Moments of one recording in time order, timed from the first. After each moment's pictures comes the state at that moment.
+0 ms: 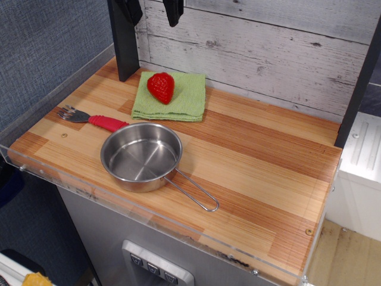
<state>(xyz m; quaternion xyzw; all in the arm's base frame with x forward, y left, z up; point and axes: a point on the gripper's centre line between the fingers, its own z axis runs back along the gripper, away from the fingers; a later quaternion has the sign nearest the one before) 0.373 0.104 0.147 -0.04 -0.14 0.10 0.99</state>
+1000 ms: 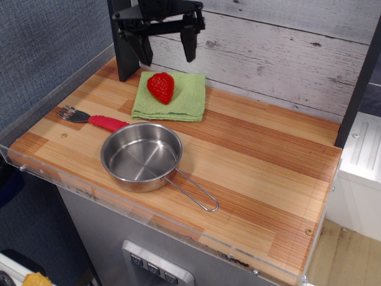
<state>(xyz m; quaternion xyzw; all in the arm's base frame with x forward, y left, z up) 0.352 0.071 0.110 -0.05 -0.13 0.24 0.96</state>
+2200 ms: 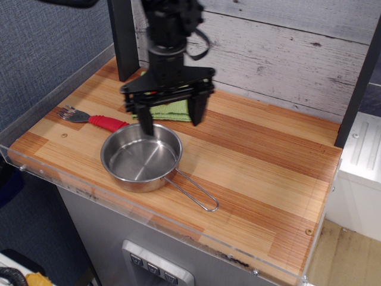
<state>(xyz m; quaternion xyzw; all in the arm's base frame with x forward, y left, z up) 0.291 0.042 0.068 0.01 -0.08 0.41 0.91</state>
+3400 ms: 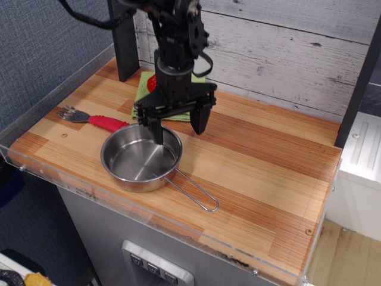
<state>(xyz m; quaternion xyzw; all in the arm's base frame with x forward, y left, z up) 0.318 0.047 0.024 0.02 -0.07 0.43 0.90</state>
